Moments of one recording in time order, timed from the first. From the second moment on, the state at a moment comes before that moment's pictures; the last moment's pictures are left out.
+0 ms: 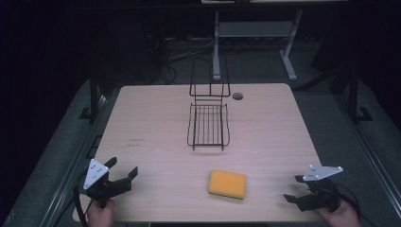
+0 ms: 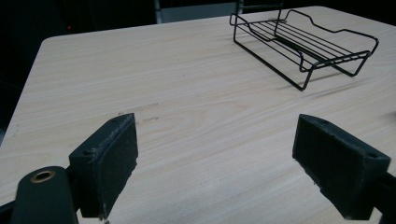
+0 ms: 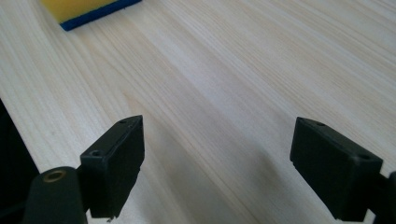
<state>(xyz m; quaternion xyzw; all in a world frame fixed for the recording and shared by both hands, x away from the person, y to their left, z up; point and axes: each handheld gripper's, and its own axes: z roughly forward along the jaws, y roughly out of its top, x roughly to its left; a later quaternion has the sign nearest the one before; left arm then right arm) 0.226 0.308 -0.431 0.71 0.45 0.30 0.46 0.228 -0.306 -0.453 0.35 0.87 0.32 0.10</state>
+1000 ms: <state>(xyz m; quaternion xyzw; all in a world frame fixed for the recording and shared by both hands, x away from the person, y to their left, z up) 0.226 0.302 -0.433 0.71 0.44 0.29 0.46 0.230 -0.271 -0.439 0.30 0.89 0.32 0.10</state>
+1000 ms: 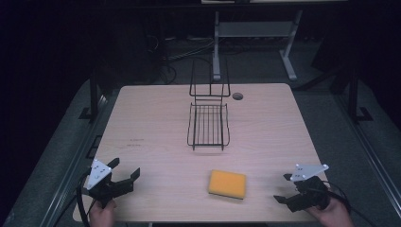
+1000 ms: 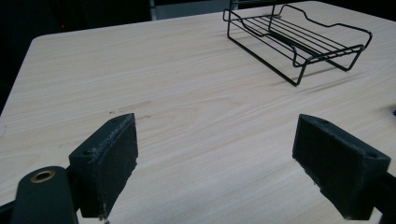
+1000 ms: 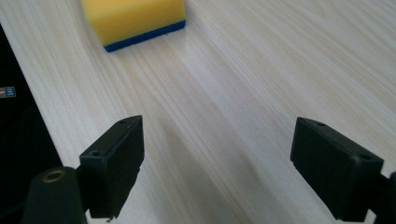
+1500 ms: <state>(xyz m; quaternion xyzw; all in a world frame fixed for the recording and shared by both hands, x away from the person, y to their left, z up) 0.226 0.300 -0.433 0.71 0.44 0.29 0.46 0.235 -0.253 -0.434 0.28 0.90 0.31 0.09</state>
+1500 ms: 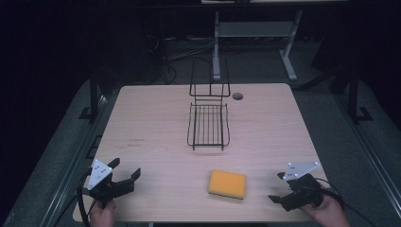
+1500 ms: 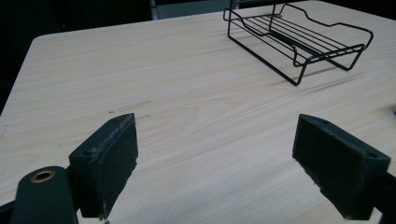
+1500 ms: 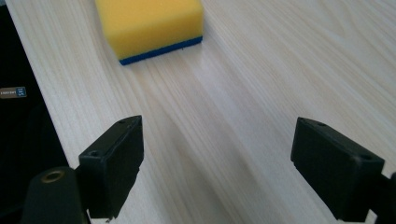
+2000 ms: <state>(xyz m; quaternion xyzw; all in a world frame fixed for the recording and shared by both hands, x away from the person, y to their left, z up) 0.226 0.300 -0.433 0.71 0.45 0.29 0.46 0.243 -0.234 -0.425 0.25 0.92 0.30 0.08</state>
